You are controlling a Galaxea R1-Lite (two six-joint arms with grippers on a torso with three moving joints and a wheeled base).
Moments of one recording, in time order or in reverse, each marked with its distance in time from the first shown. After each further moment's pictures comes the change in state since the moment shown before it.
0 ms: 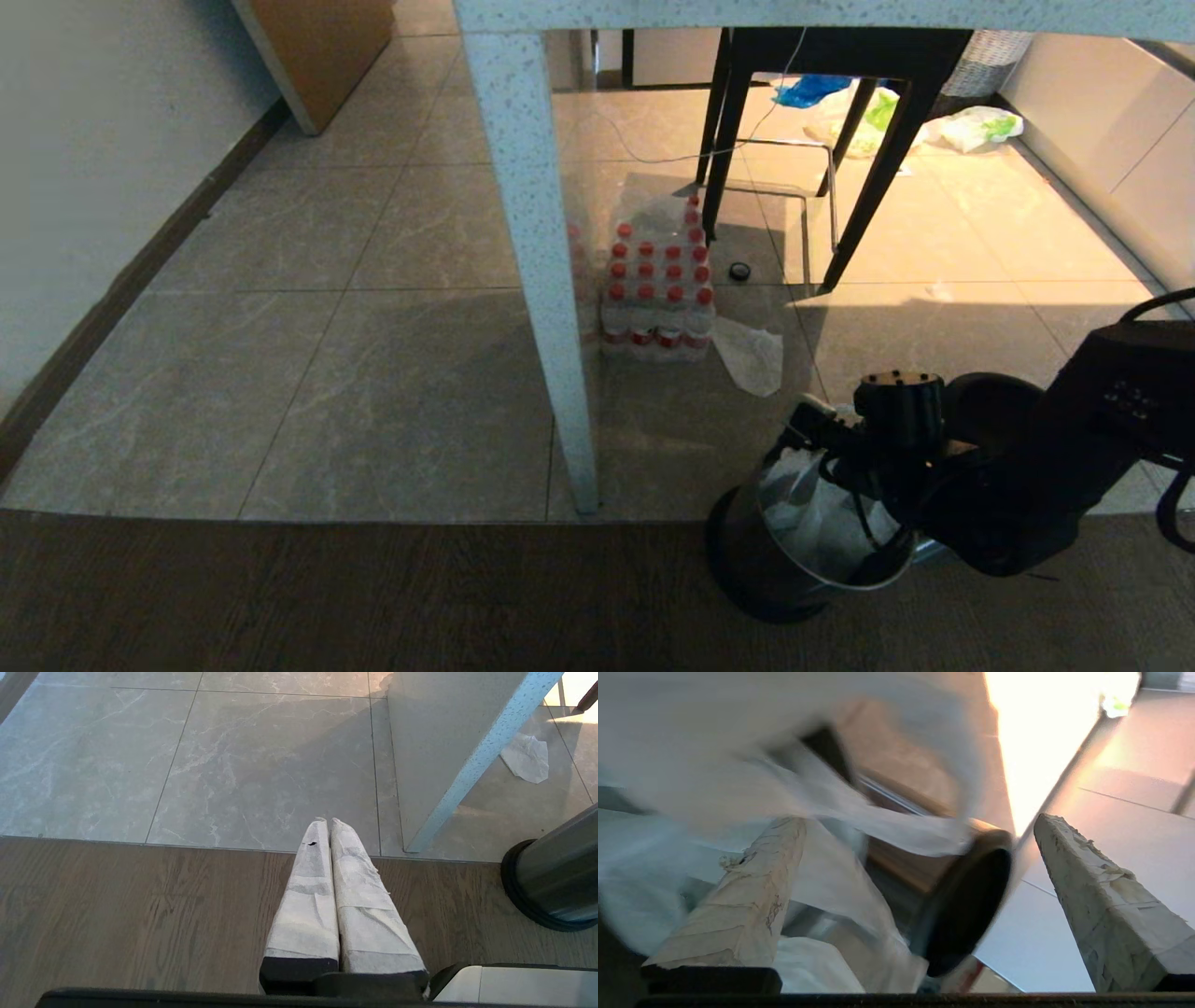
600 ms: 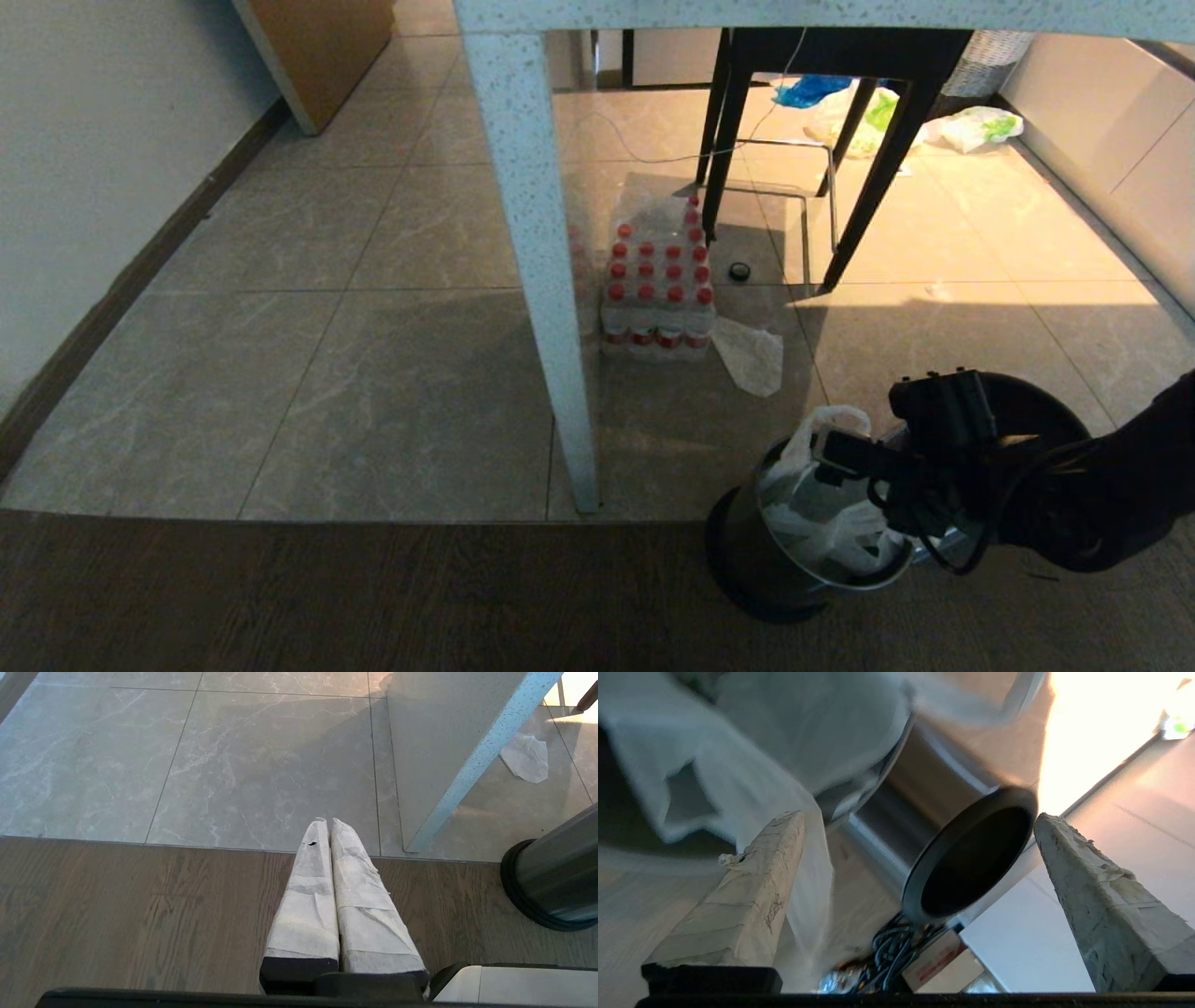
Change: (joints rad) left arm 0.000 0.000 0.000 0.000 0.000 0.000; right arm -0.015 -0.214 0.054 0.424 0.058 -0.029
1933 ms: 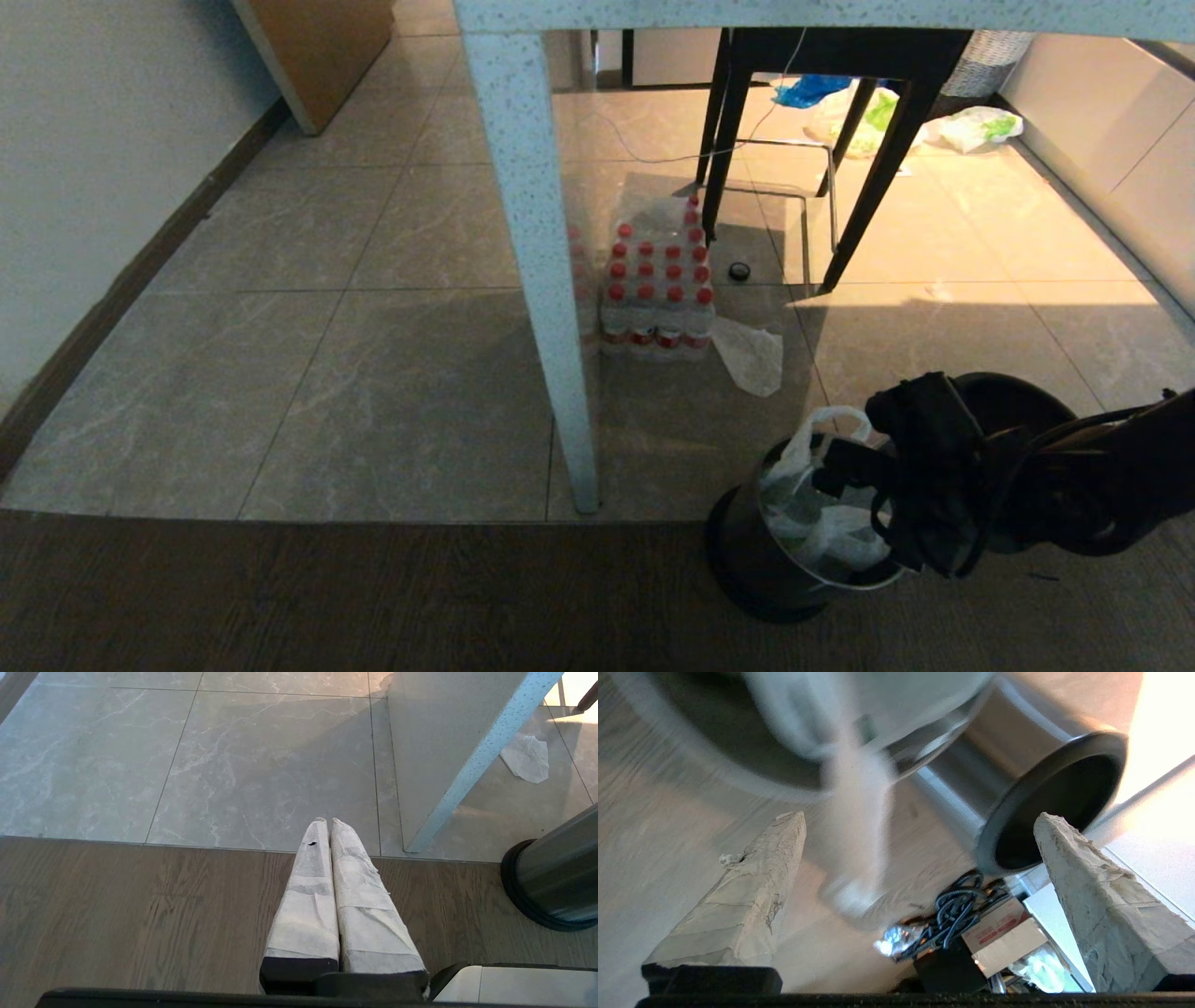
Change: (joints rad) left arm 0.000 0.000 0.000 0.000 0.000 0.000; right arm 0.079 -0.064 -0.088 0.386 -0.031 0.287
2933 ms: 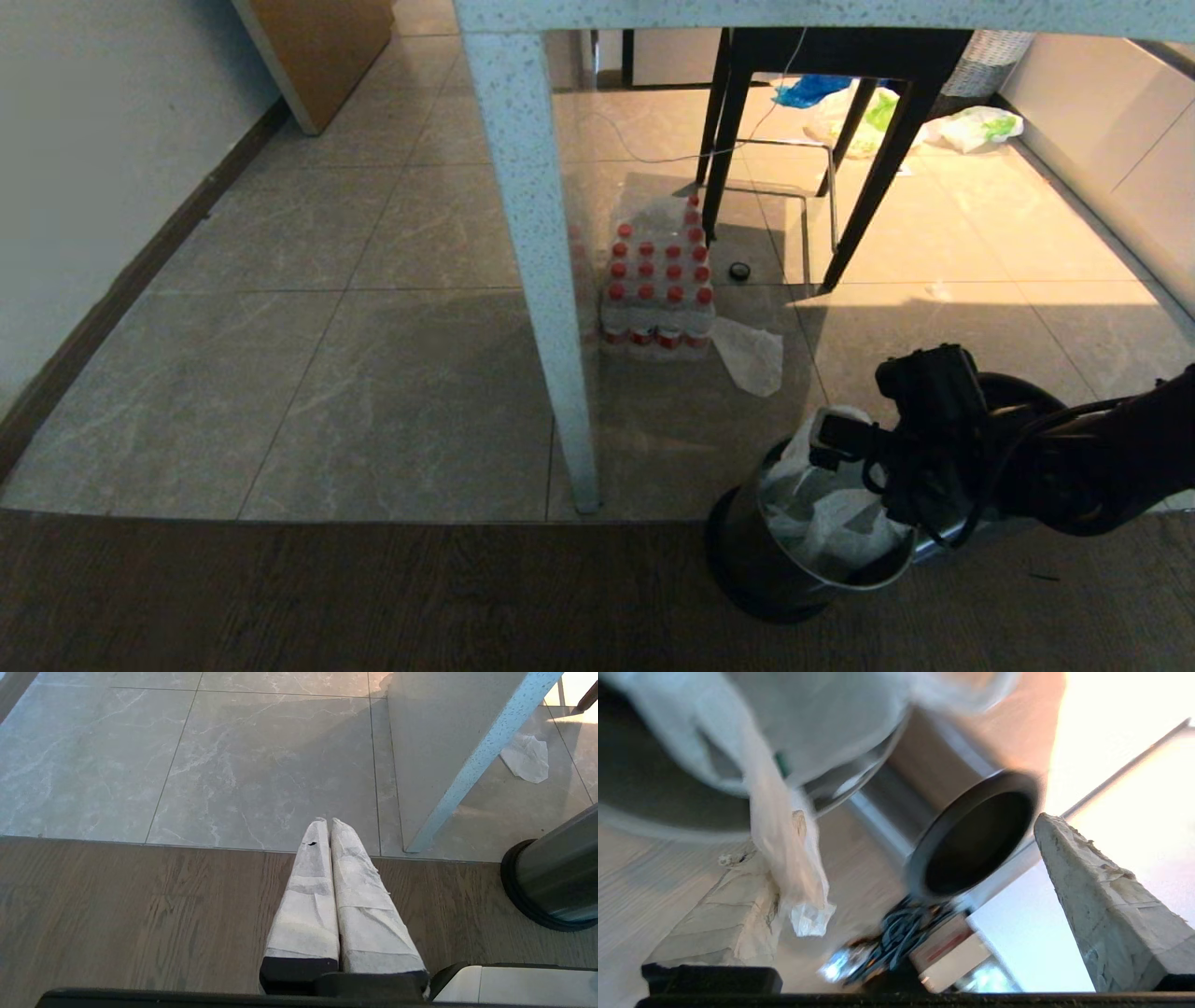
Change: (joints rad) left arm 0.000 0.000 0.000 0.000 0.000 0.000; right arm -0.047 0.023 -0.029 -0.174 -0.006 -0.229
